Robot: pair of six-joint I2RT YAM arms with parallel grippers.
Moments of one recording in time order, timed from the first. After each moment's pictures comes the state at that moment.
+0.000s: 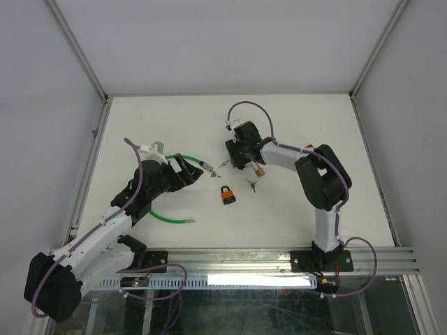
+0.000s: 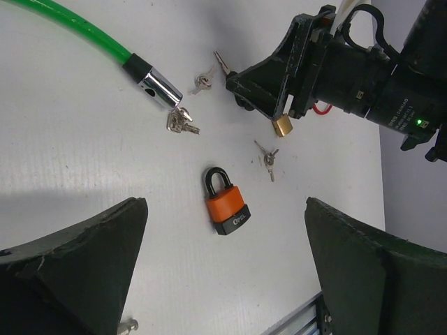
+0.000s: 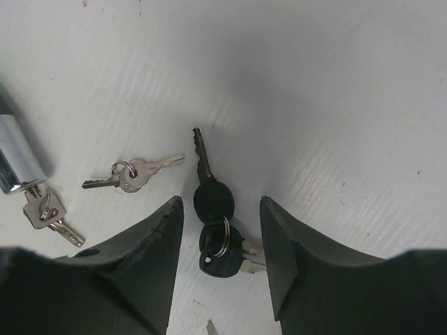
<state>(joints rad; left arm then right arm) -0.49 0.88 0.49 -0.03 0.06 -0.84 0.62 1.96 1.26 -0.20 0.01 0.13</state>
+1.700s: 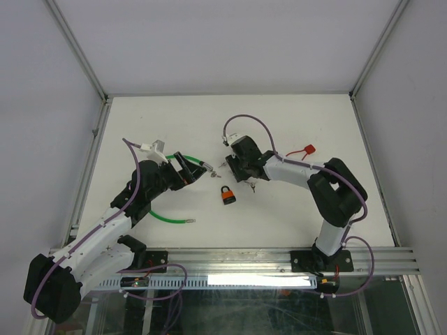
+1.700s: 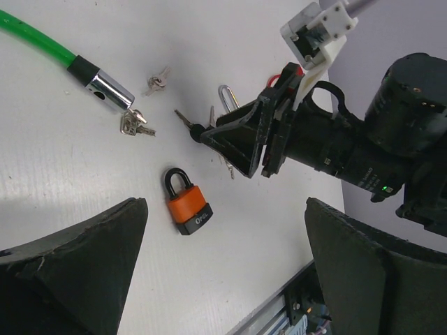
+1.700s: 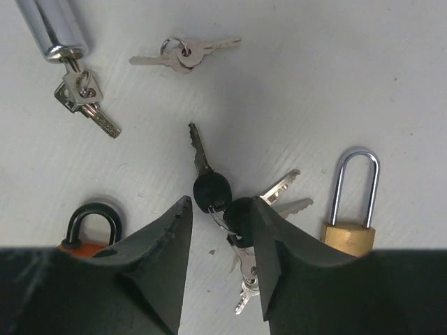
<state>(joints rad) -0.49 0.86 0.47 0.06 0.15 -0.89 0.75 1.75 1.07 -0.25 0.11 0.13</state>
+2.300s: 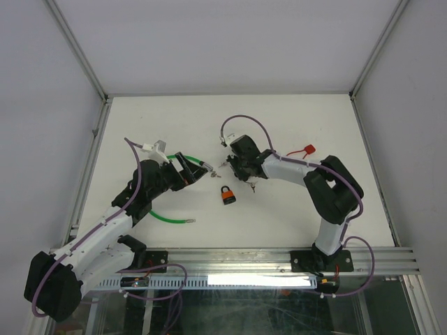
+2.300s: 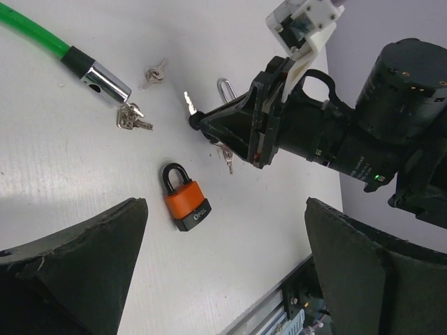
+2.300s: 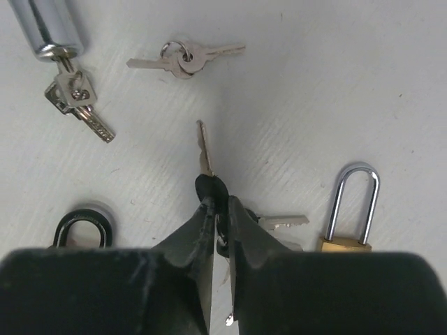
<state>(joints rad) -0.49 0.88 0.47 0.06 0.16 -0.90 0.74 1.82 1.11 -0.26 0.09 0.05</state>
